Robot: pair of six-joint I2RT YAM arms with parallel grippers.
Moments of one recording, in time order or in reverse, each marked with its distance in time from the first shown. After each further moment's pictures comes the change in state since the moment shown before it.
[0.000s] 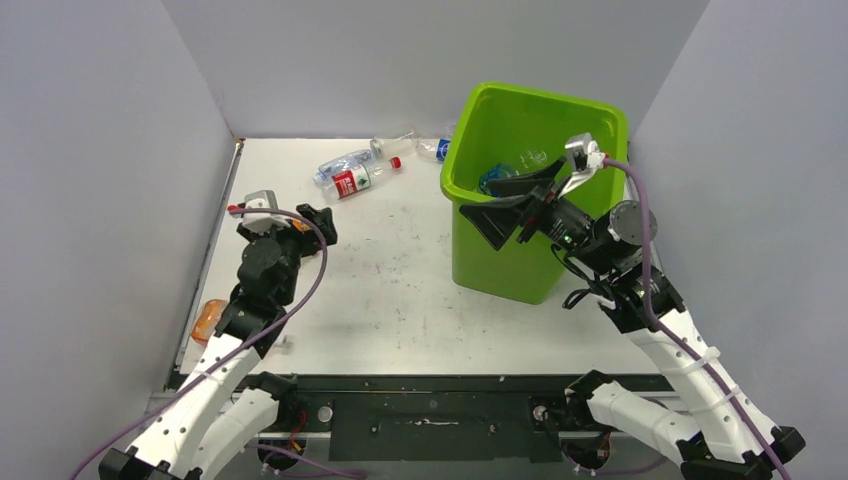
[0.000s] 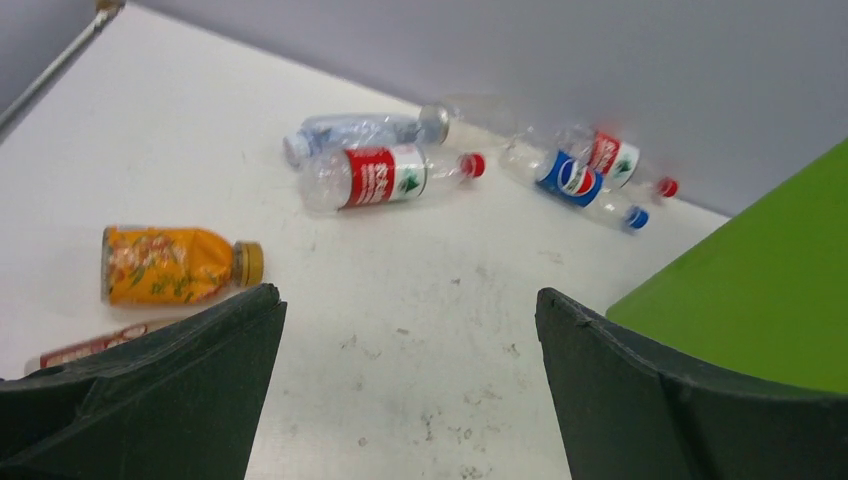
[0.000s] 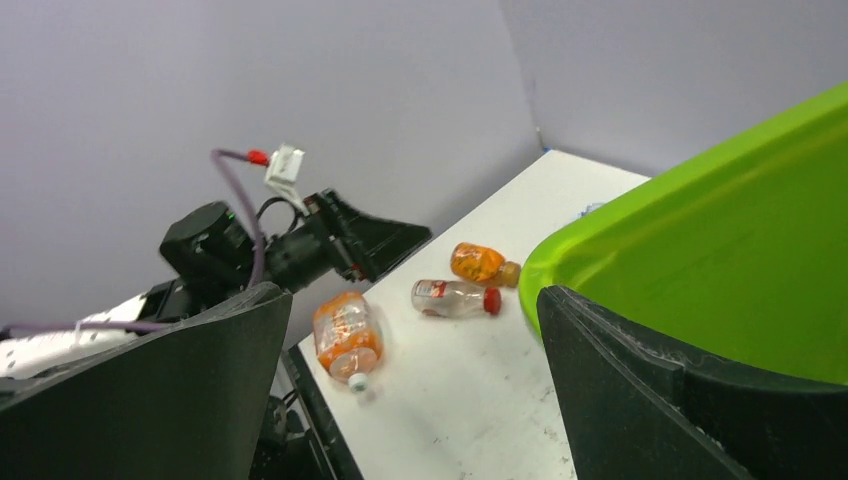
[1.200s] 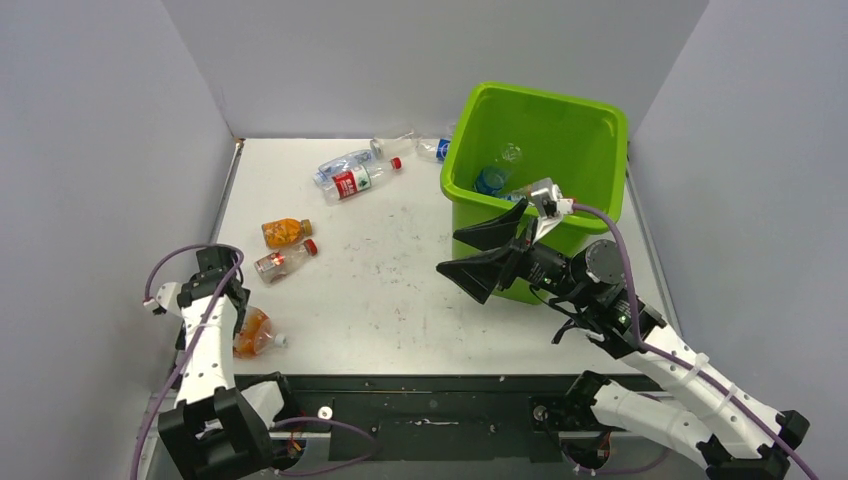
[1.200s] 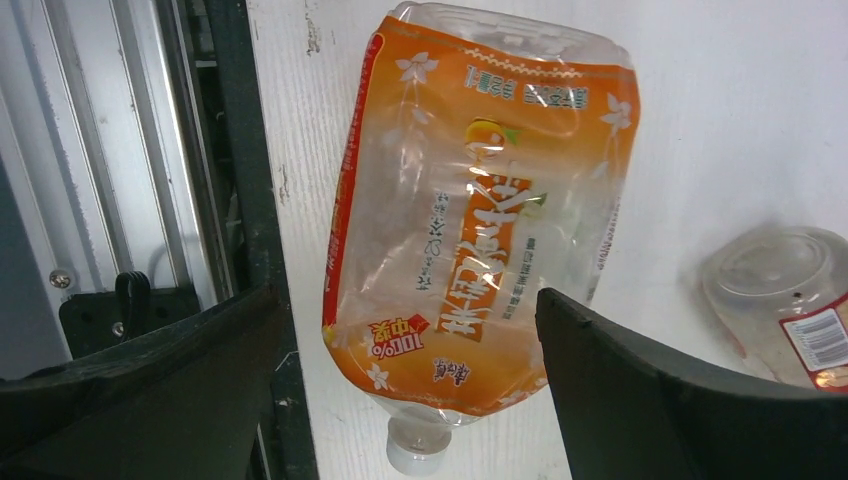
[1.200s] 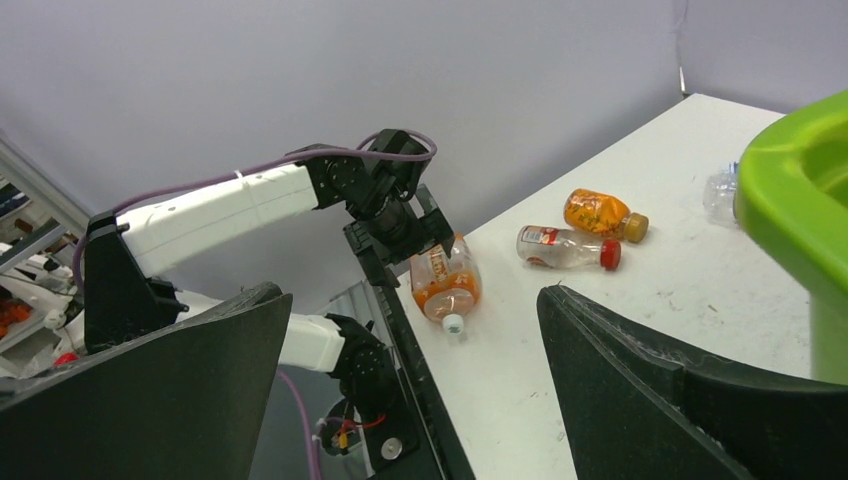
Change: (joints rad) left arm 0.702 0.279 0.108 -1.077 -0.188 -0.695; right arm 0.224 -0.112 -0.262 0.163 -0.023 0.077
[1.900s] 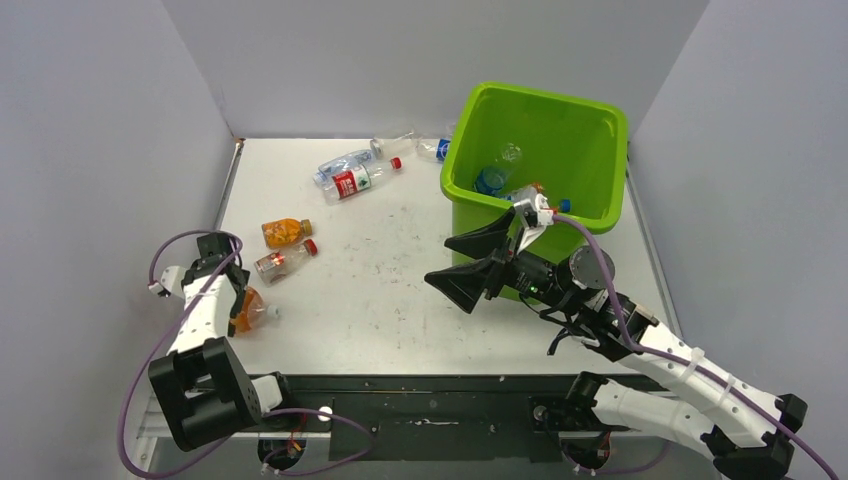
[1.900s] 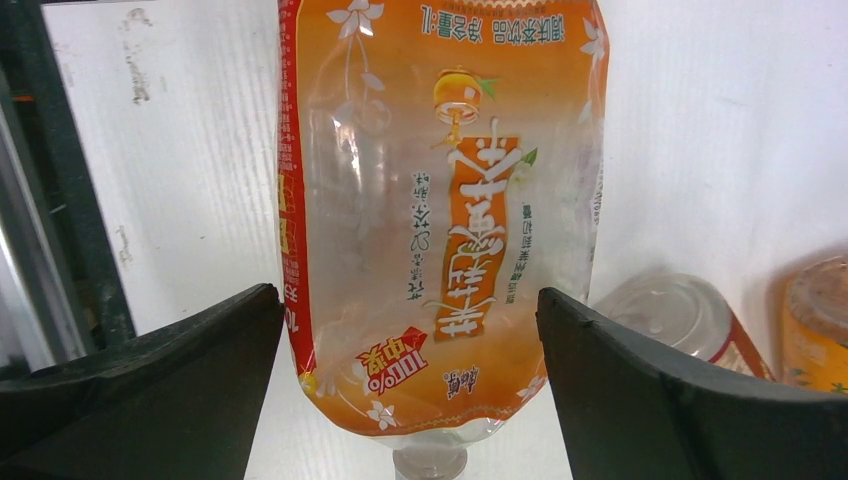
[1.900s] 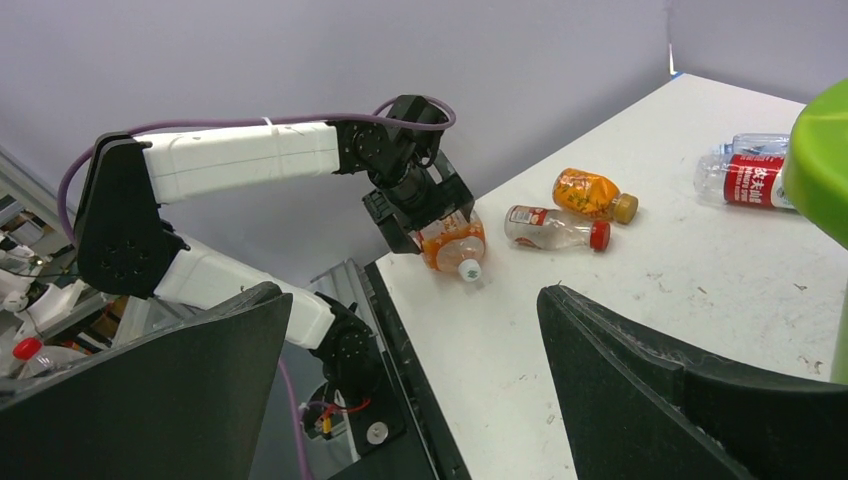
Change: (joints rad) left arm 0.035 0.216 0.007 0.251 0.059 0.029; right arm 0.137 0.019 0.001 -0.050 0.129 -0.084
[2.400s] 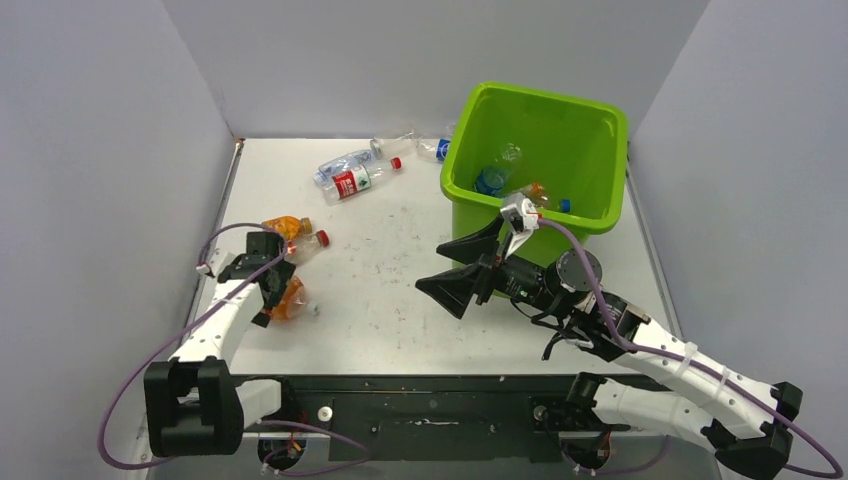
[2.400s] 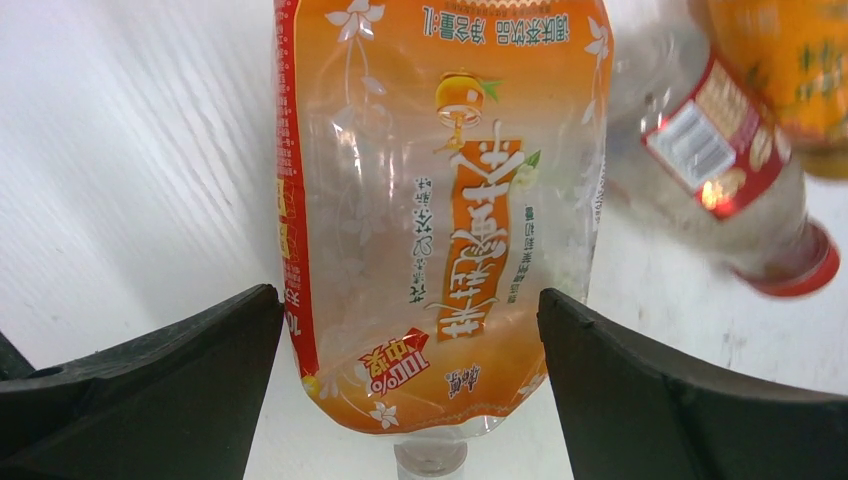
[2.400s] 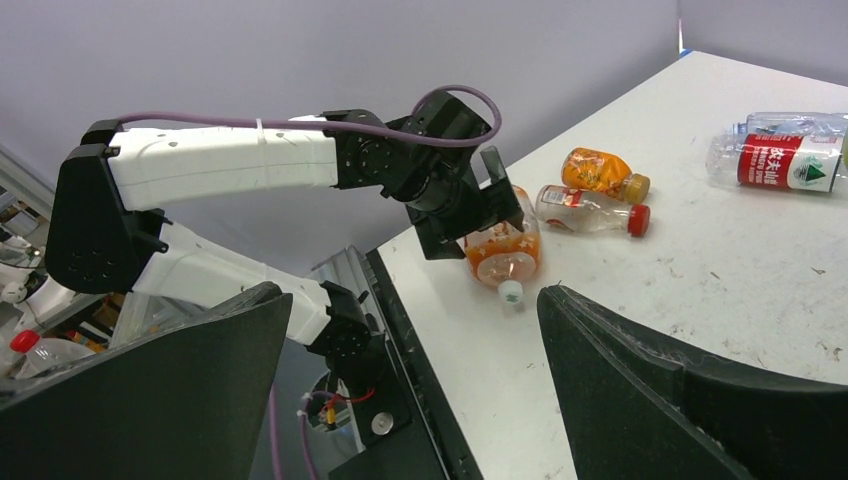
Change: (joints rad) left arm -0.286 -0.056 -0.056 0.076 0.058 -0.047; right arm 0.060 0.031 0.001 -0.007 0.054 -0.011
